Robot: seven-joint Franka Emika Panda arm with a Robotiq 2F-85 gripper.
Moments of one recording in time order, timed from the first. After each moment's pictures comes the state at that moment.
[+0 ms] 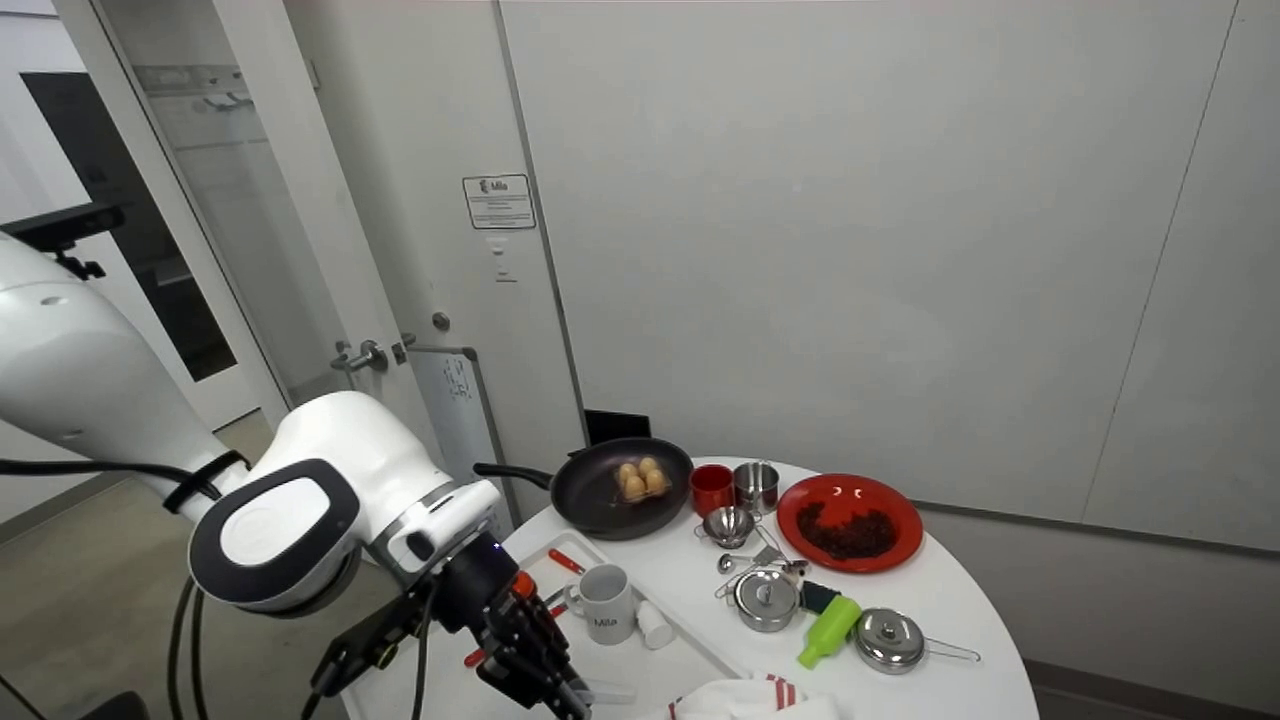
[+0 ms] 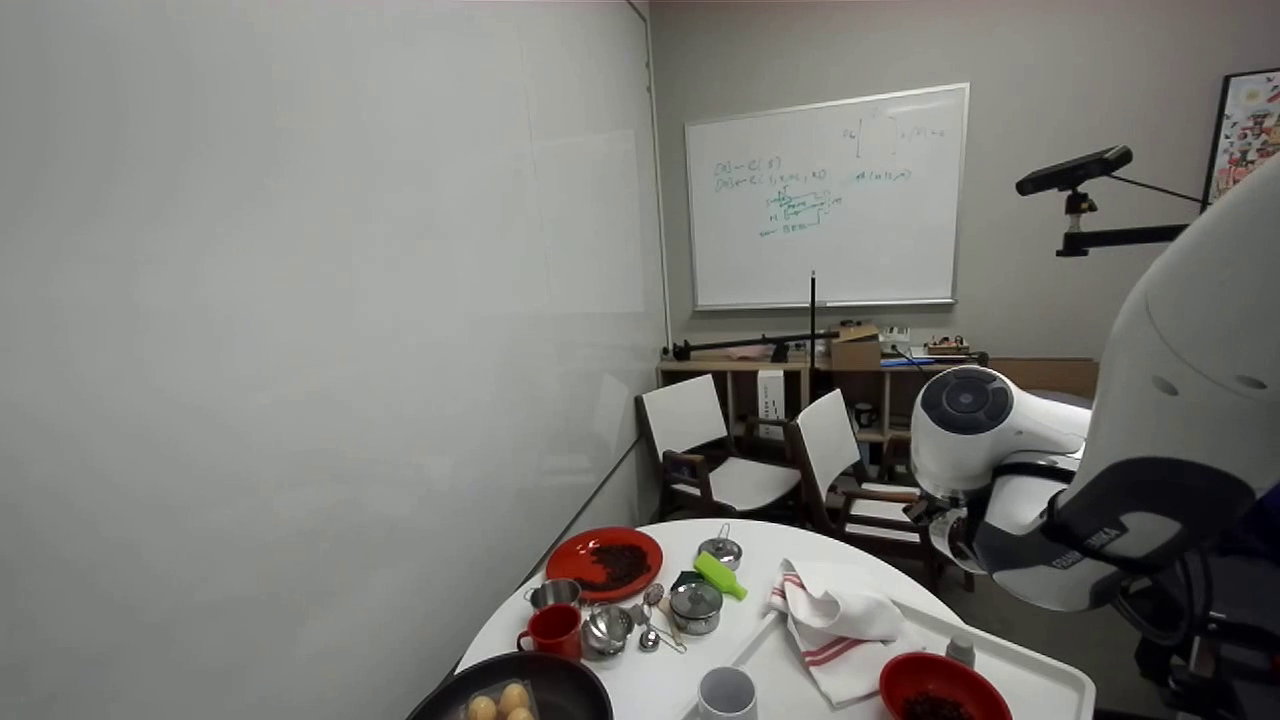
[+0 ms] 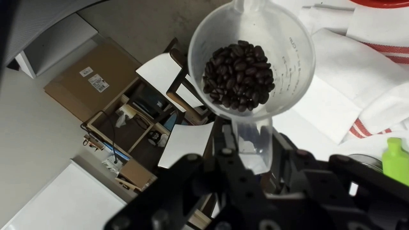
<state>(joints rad) 1.17 1.04 -1.05 -2.54 0.44 3.00 0.53</state>
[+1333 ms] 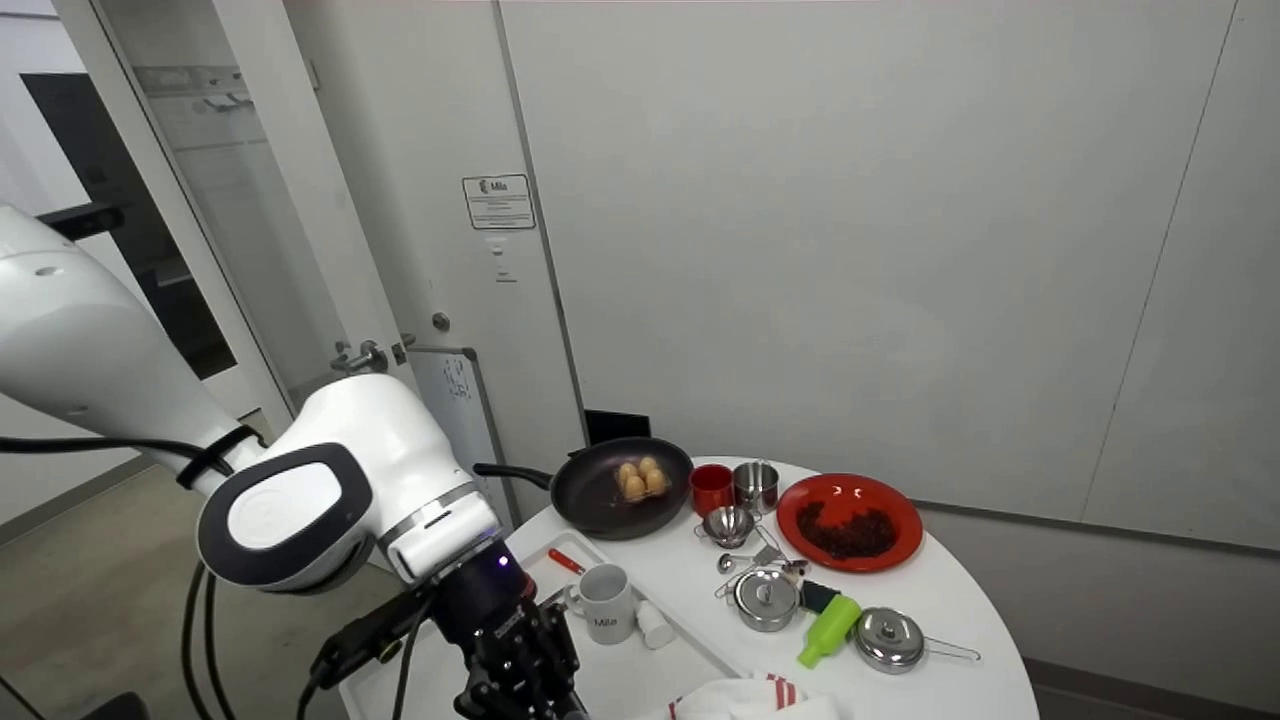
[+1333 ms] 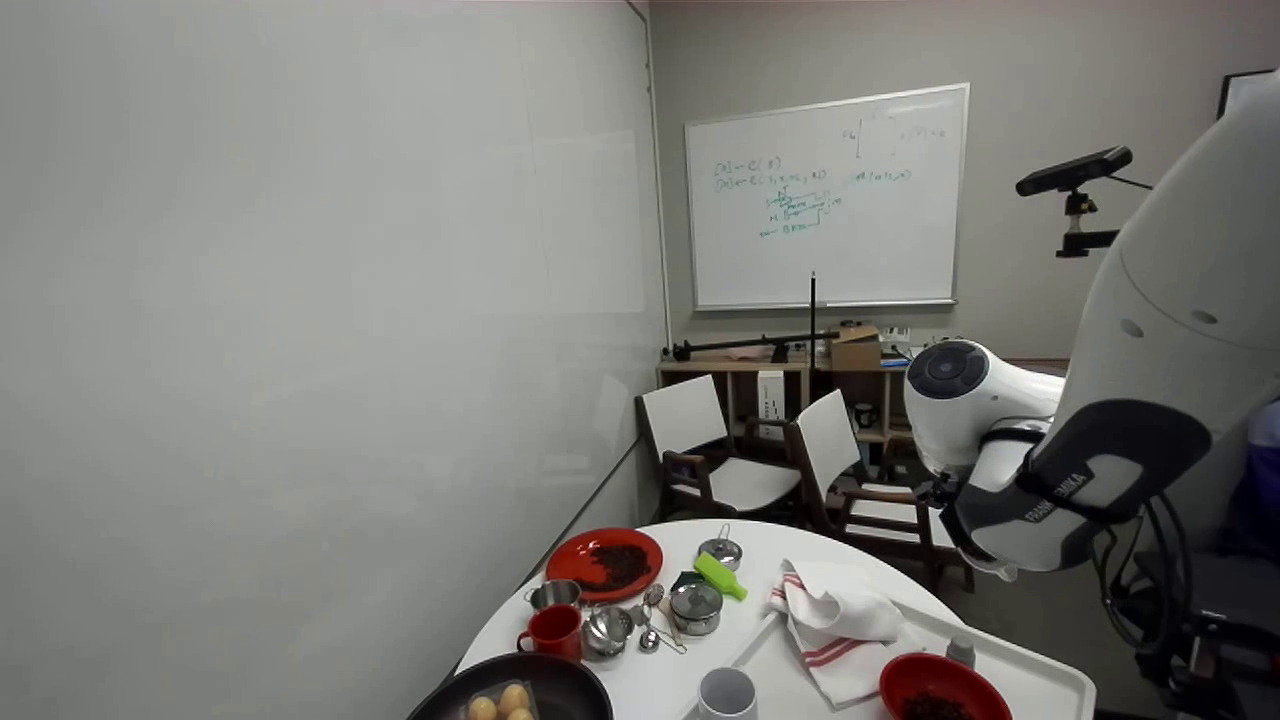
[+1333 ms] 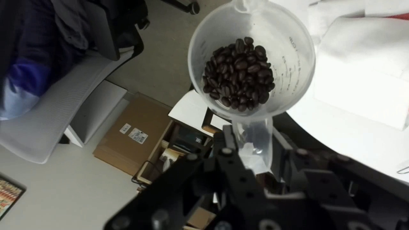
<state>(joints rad) 1.13 0.99 -1.10 -2.53 0.42 2.86 0.77</state>
